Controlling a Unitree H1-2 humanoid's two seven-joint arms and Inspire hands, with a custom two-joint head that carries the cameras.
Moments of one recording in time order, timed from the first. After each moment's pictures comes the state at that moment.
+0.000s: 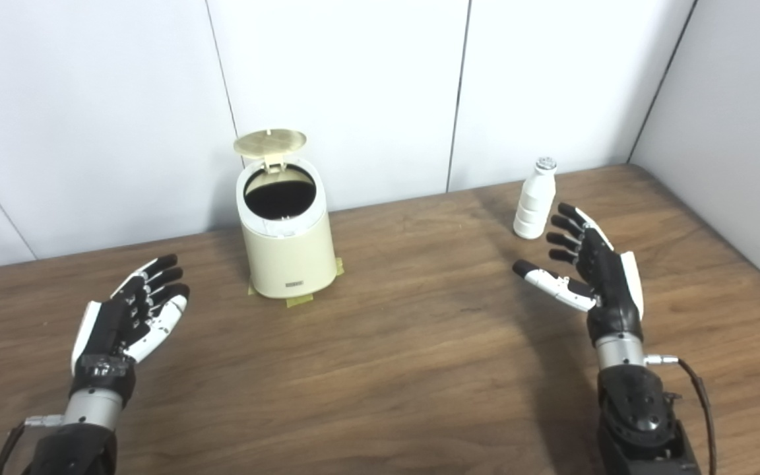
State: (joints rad) left arm -0.24 0.17 0.04 -0.12 0.05 0.30 -0.13; right arm -0.06 -0.16 -0.26 -0.13 -0.14 0.07 -0.19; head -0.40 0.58
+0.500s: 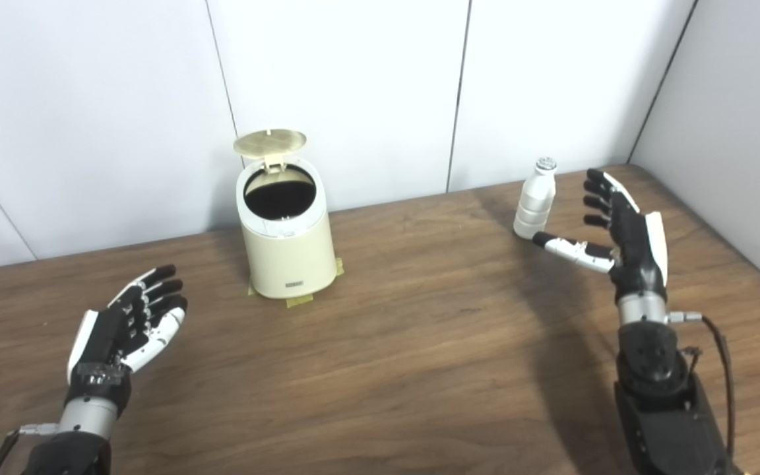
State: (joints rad) left arm -0.22 0.20 0.02 -0.12 0.06 0.33 -0.13; right arm -0.18 -0.28 -0.28 -0.05 -0.25 0.15 -0.23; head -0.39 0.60
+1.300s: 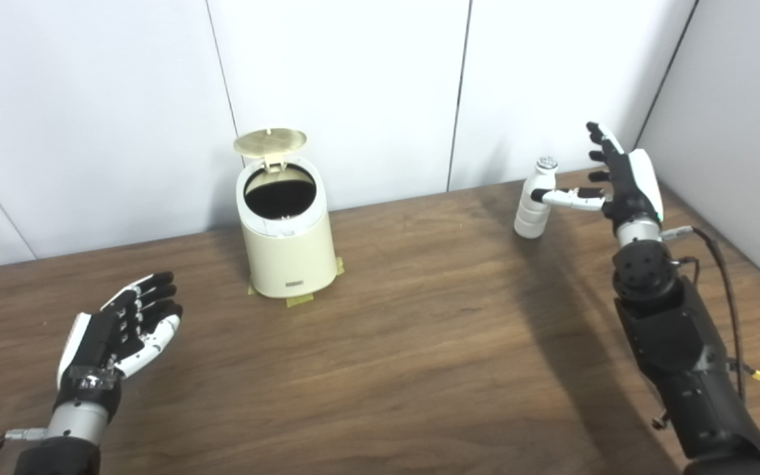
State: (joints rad) left arm -0.20 0.22 0.02 -0.20 0.08 0.41 -0.13; right arm -0.44 -0.46 -0.15 0.31 -0.35 0.25 -0.19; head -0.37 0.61
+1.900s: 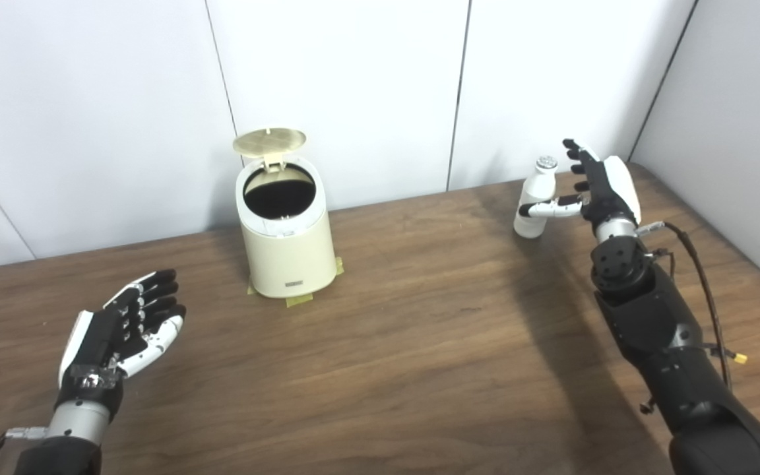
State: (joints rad) left arm -0.20 0.22 0.01 -0.22 0.08 0.41 -0.14; right arm -0.50 -0.46 -0.10 0.44 -0.34 0.22 -0.23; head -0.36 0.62
